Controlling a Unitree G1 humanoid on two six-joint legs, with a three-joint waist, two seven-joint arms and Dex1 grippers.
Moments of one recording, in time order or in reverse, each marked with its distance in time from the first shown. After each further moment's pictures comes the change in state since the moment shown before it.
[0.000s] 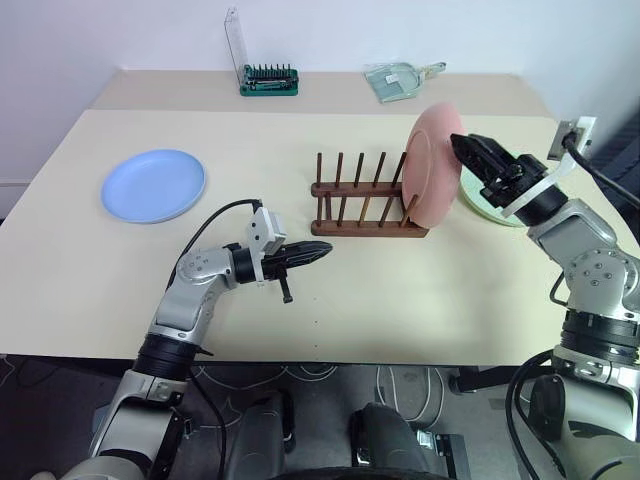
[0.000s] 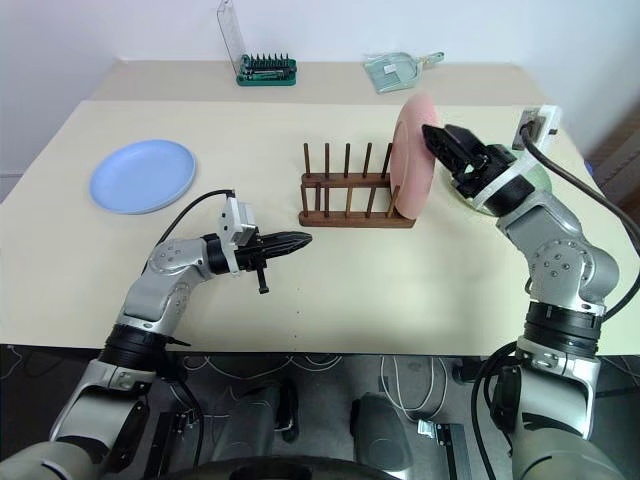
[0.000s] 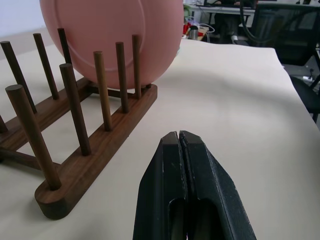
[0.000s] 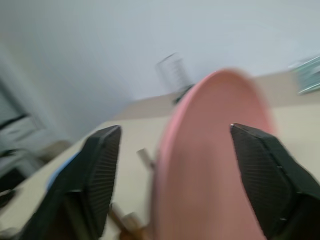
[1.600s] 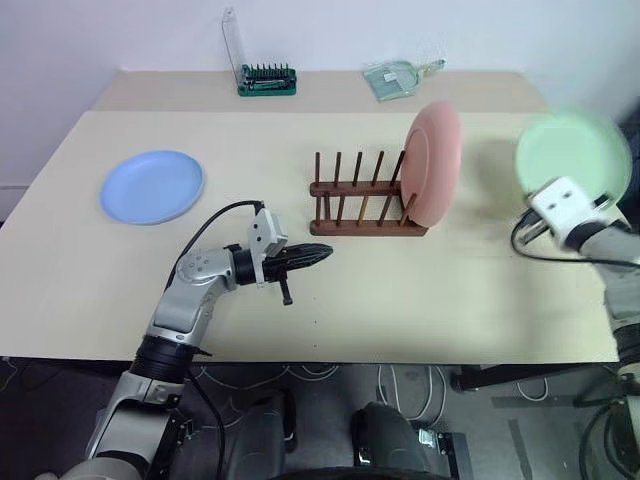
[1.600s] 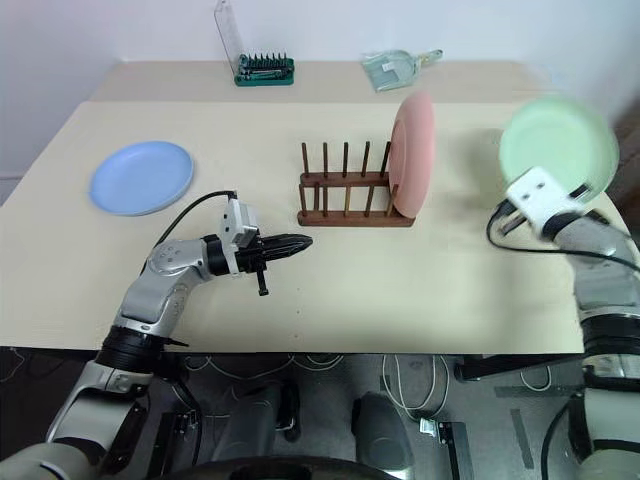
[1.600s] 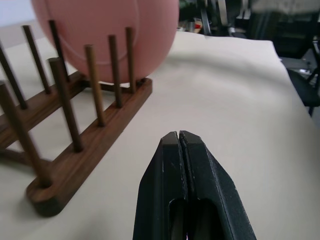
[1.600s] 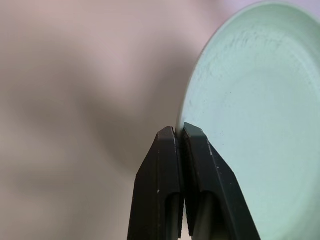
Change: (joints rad) left arm 0.008 0.013 -0.013 -0.035 0.002 0.038 0.000; right arm 0.111 -0.354 0.250 0.369 -0.877 -0.686 -0.050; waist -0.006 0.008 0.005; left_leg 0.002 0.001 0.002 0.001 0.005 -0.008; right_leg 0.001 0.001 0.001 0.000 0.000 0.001
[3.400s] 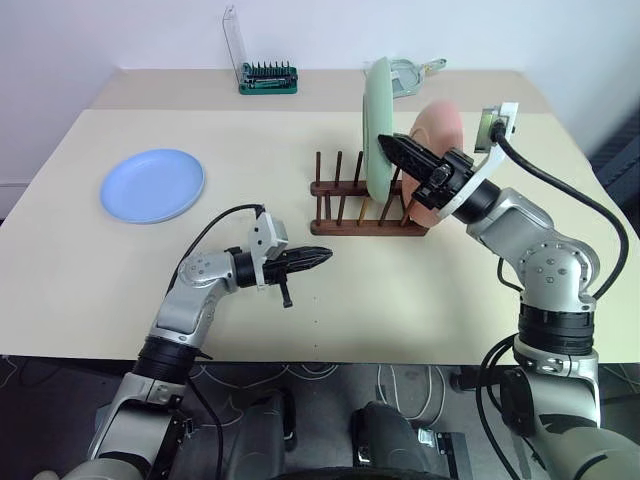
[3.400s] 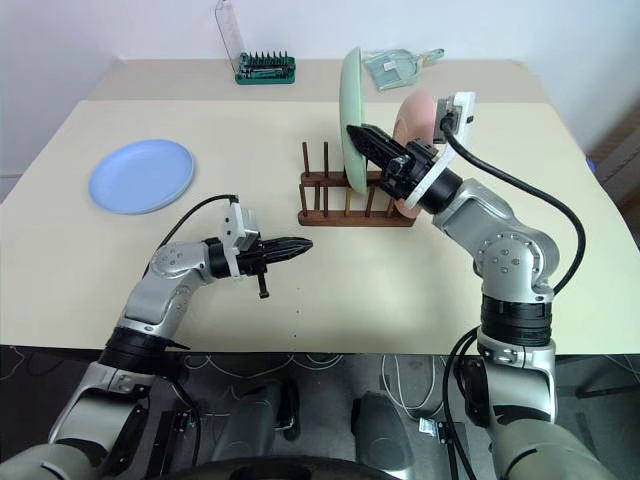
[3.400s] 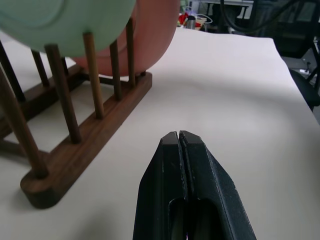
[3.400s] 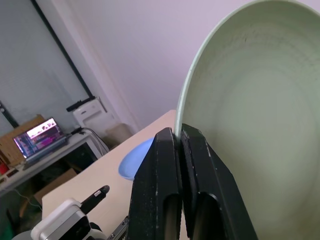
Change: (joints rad) left arm 0.005 -0.010 0.000 0.012 0.014 -0.028 0.000; right arm -0.163 0.491 -0.058 -0.531 1.072 0.836 -0.011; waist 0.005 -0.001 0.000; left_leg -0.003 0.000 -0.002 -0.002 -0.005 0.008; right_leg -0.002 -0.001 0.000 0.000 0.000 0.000
